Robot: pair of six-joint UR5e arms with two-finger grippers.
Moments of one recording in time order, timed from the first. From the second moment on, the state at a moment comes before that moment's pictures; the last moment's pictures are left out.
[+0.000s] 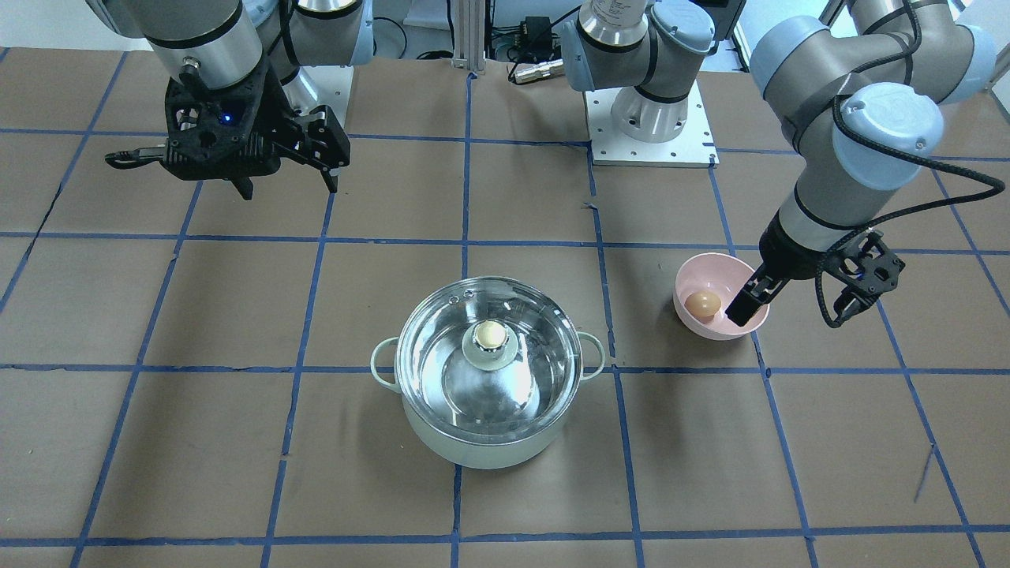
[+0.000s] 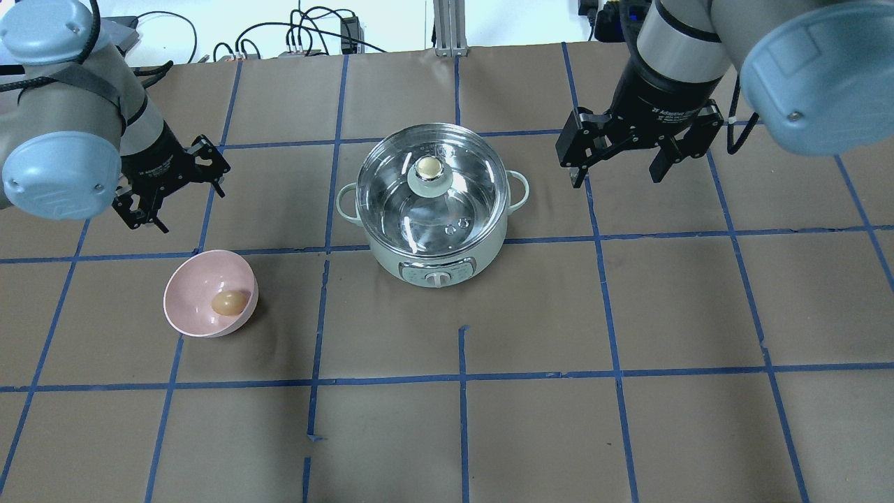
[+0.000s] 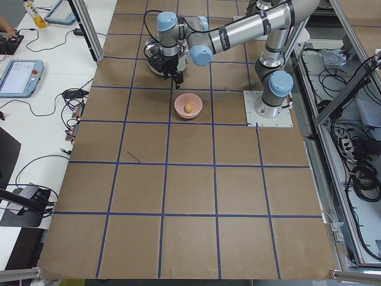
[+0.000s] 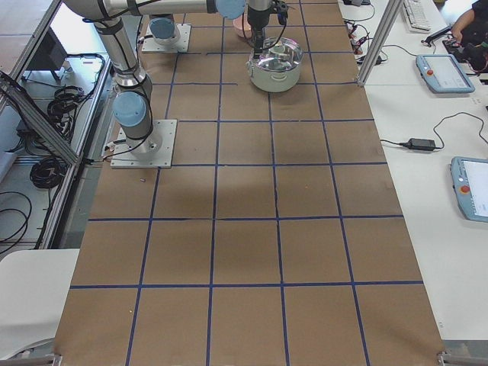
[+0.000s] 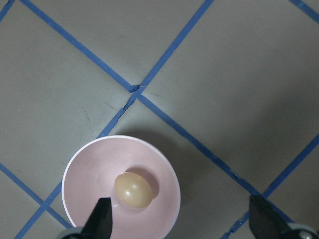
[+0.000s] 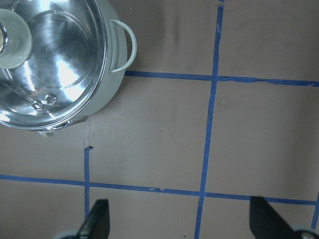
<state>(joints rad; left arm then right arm) -1.34 -1.69 -1.82 -1.22 1.68 -0.54 1.65 -1.57 1.58 -1.55 -1.50 0.01</state>
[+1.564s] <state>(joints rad) -1.20 -1.60 -2.15 -1.02 1.56 -0.63 1.65 -1.57 1.59 -1.55 -1.50 0.01</state>
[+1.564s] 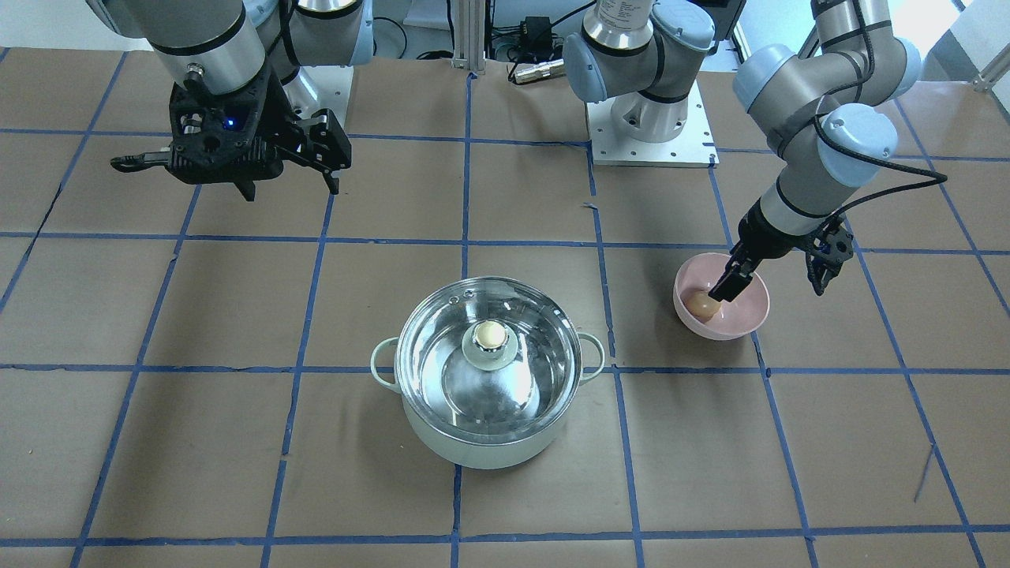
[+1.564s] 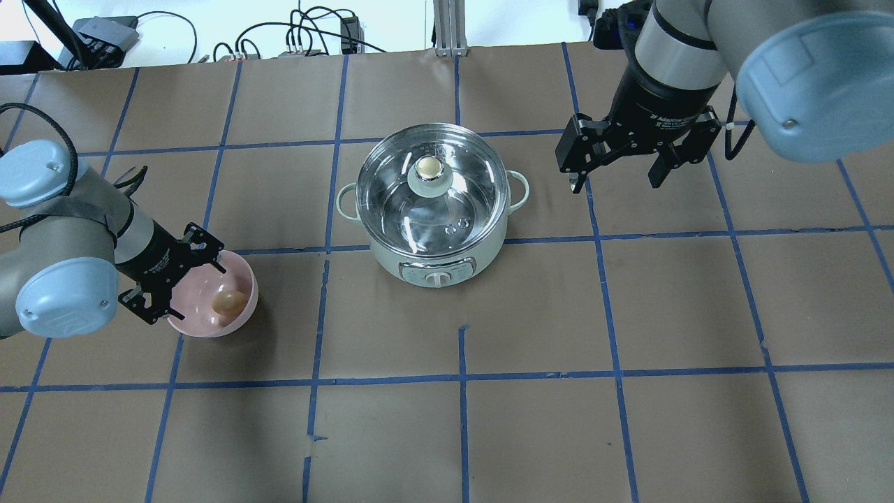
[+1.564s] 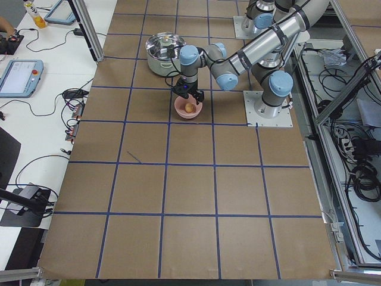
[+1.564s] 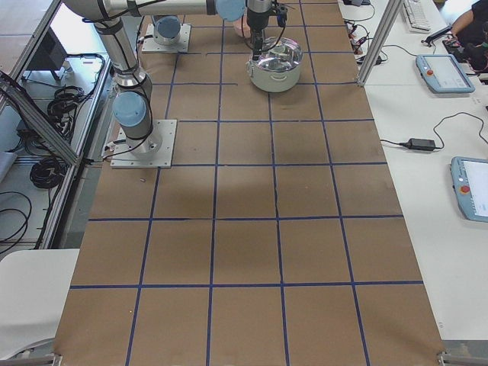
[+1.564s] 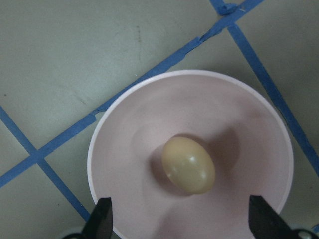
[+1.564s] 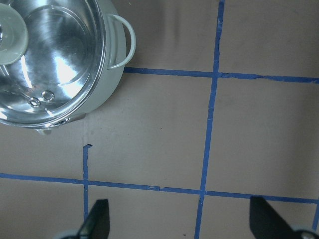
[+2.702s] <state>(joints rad) -1.24 -1.65 -2.16 -0.90 1.59 -0.92 1.68 -1.48 1.49 -1.62 -1.50 -0.05</state>
